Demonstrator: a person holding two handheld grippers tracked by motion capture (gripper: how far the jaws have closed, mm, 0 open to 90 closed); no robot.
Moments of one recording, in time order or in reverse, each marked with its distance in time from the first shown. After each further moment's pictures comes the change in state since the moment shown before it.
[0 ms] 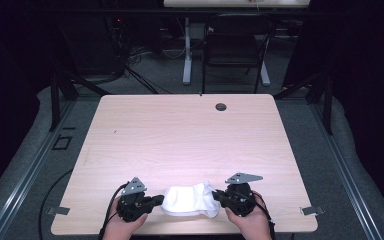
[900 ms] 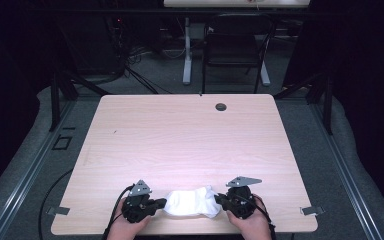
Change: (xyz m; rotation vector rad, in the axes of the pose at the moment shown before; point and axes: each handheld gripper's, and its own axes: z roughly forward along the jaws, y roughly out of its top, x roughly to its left) left arm 0.003 -0.010 0.020 0.060 -0.003 0.004; right arm -0.009 -0.015 0.012 0.041 -0.019 0.009
